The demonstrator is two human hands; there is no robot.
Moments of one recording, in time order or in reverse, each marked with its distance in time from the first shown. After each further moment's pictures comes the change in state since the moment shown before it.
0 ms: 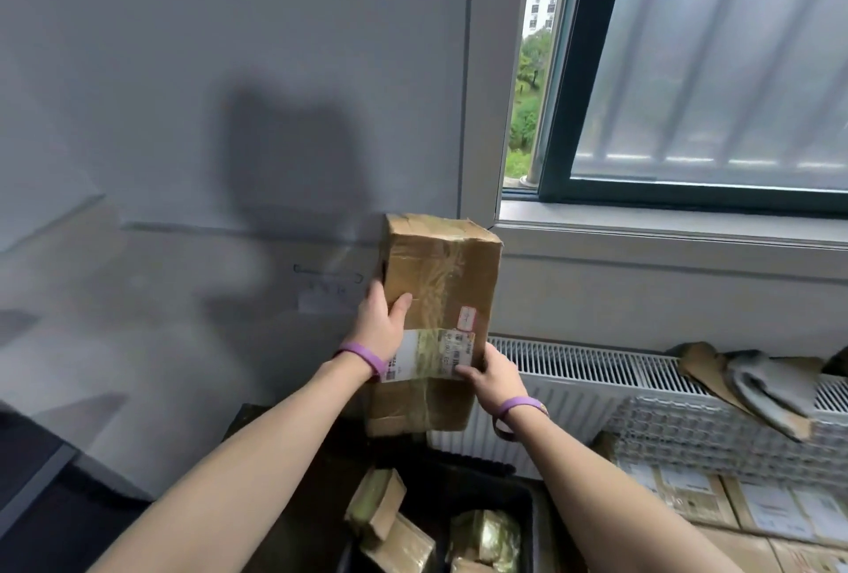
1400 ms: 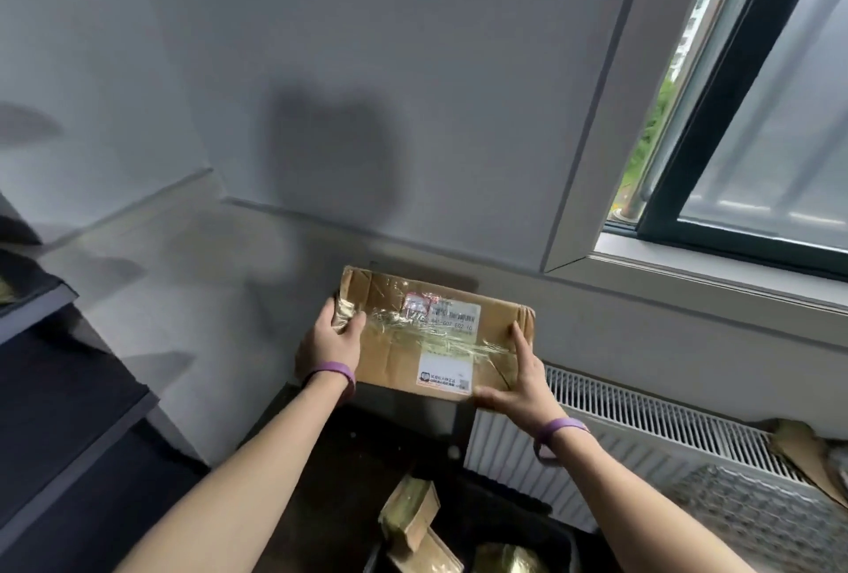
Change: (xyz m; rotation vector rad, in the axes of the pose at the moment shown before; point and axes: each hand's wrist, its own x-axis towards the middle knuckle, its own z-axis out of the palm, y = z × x) left_hand -0.011 -0.127 -0.119 0.051 0.443 -0.399; right_hand 0.014 -0.041 0.062 -0.138 -0.102 -0.213
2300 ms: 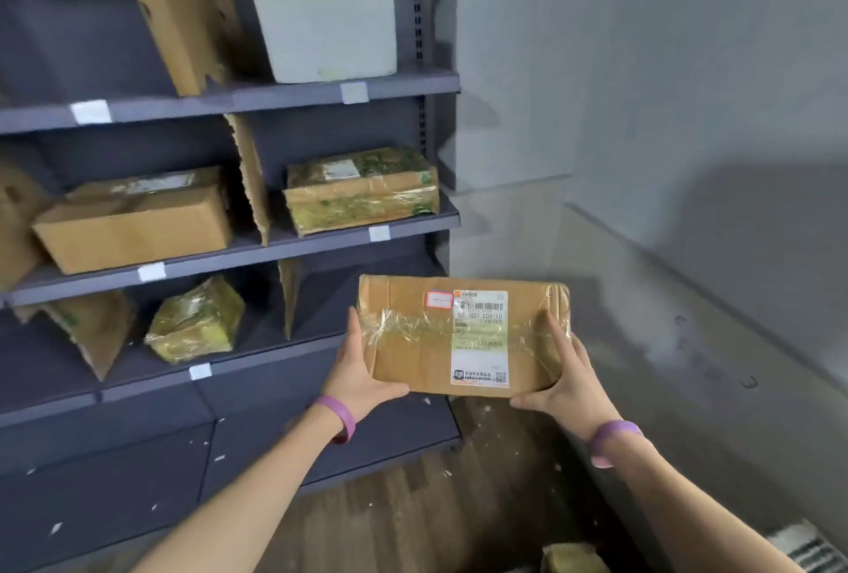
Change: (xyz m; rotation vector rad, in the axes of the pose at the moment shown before) left_hand -0.200 -0.132 -0.232 -0.098 0.289 -0.288; right_hand -0.035 -0.156 0.149 0.078 -0.698 -0.664
